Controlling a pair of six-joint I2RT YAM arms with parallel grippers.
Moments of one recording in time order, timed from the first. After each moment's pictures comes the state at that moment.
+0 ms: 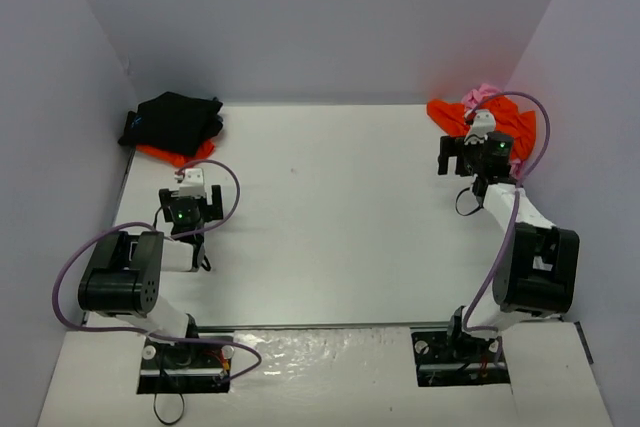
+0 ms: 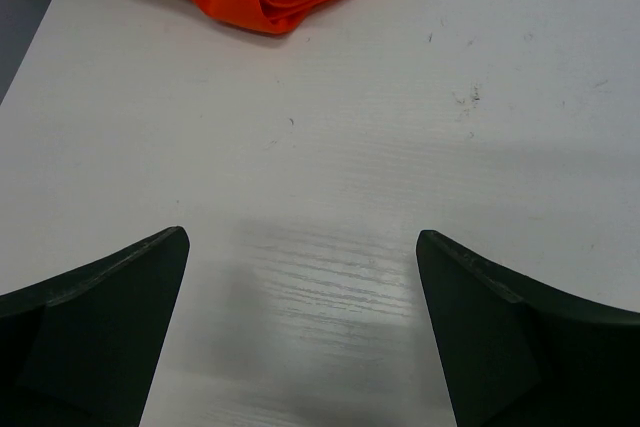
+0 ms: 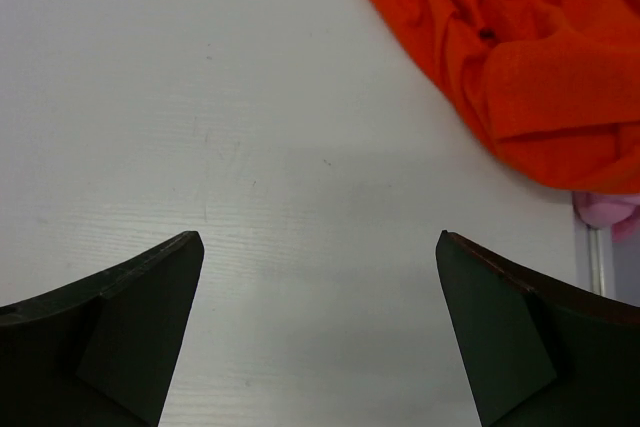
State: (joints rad) left arm -0.03 1.55 0.35 0.87 -0.23 0.06; right arm -0.18 1.55 0.88 0.16 -0.22 -0.16
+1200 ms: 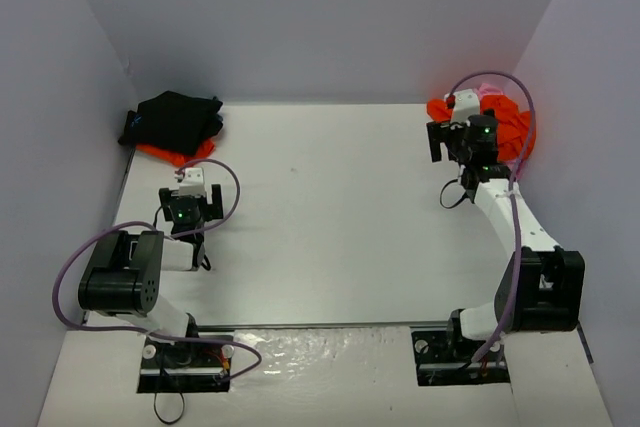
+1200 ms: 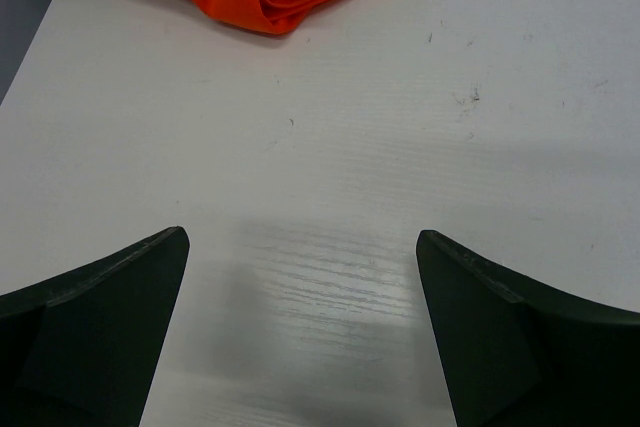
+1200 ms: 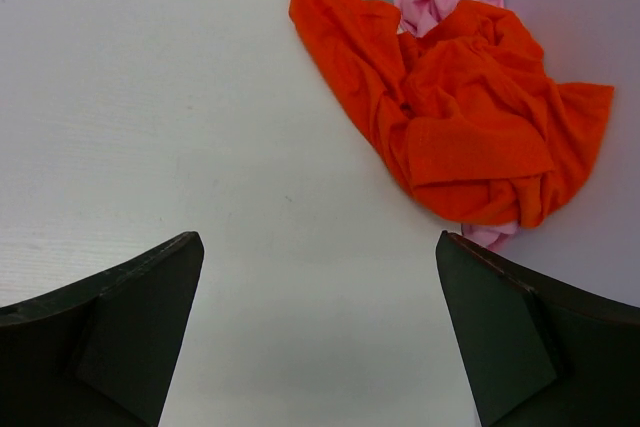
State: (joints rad) left arm -0.03 1.55 0.35 0.87 -0.23 0.06; right arm -0.03 1.39 0.99 0.02 0.06 -0.27
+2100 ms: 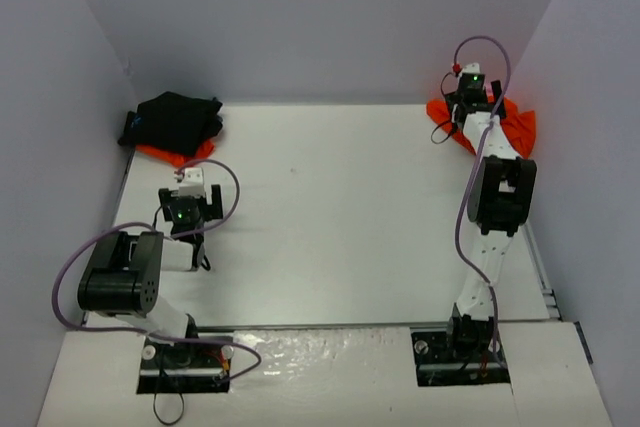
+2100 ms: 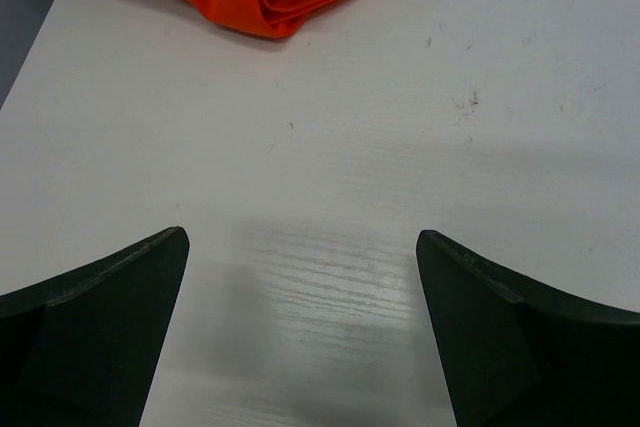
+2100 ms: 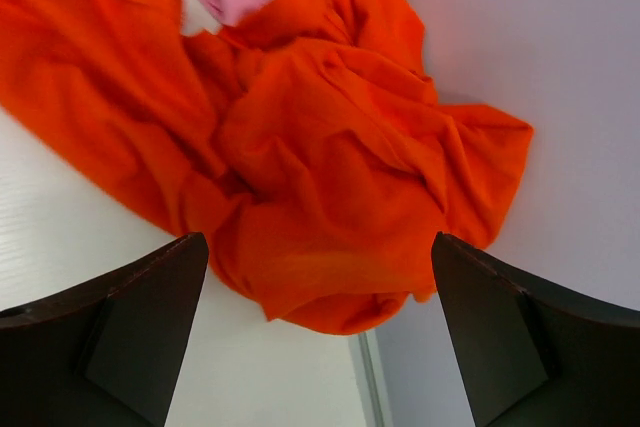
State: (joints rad) left arm -0.03 1.55 0.36 0.87 -0.23 0.06; right arm -0.09 2.24 1.88 -0.26 0.49 -0.39
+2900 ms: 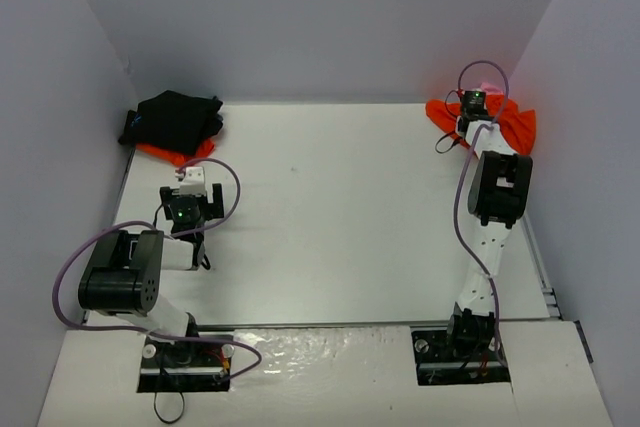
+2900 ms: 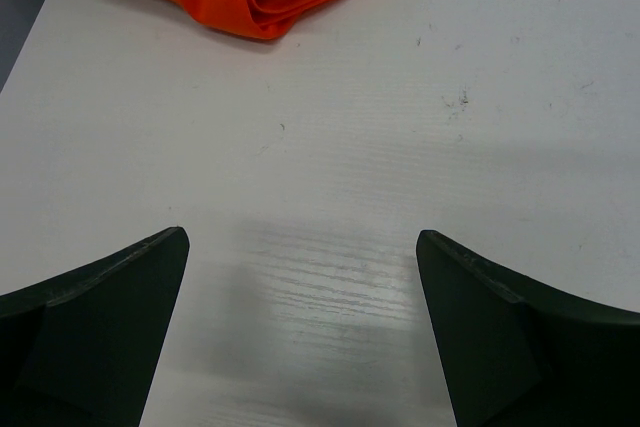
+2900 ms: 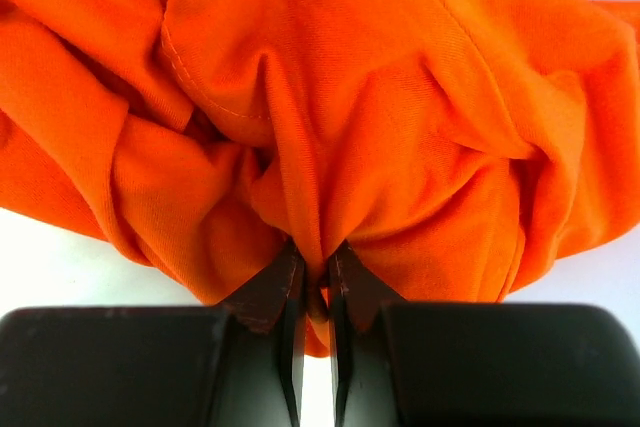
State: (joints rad) left arm -0.03 1.55 0.36 0.87 -0.21 0.06; right arm -0.16 2.40 1.91 -0.33 0.52 -0.39
